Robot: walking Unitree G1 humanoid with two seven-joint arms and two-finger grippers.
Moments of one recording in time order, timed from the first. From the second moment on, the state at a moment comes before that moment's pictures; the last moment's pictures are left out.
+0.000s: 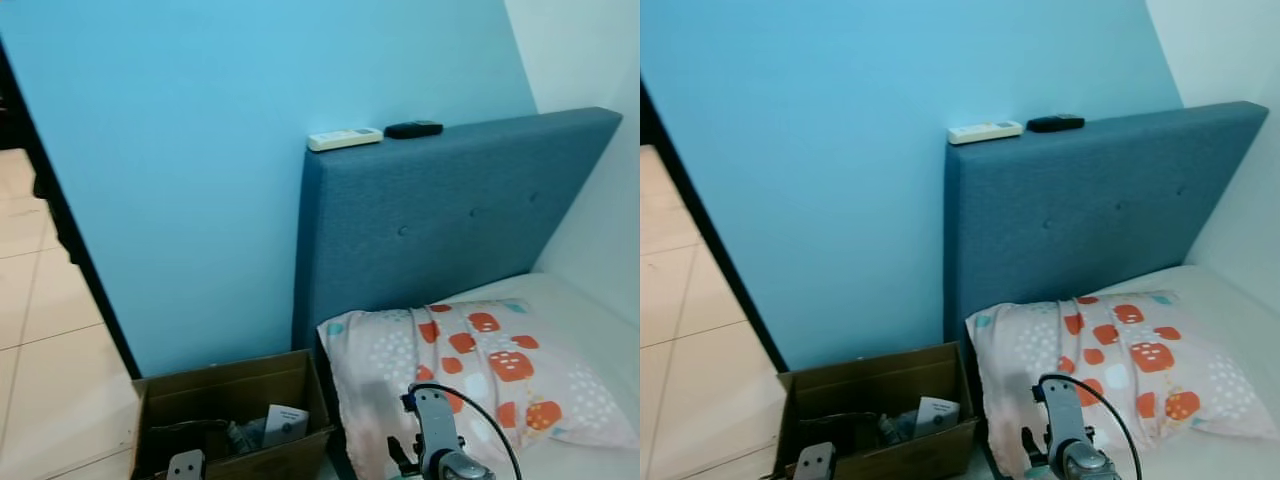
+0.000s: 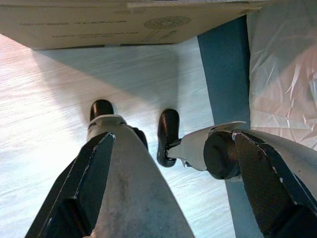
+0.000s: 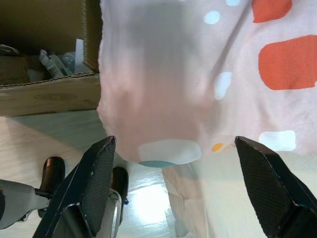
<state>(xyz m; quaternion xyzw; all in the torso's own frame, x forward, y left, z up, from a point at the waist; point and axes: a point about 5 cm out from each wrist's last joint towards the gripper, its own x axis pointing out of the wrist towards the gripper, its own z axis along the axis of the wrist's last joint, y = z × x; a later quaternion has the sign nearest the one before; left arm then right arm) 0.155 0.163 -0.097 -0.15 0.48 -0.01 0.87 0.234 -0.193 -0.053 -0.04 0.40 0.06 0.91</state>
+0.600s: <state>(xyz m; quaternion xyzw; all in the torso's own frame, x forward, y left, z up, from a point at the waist) 0.154 0.163 -0.097 -0.16 0.48 -0.01 0.87 0.263 -0.195 -0.032 0.08 0.34 -0.01 0.94</state>
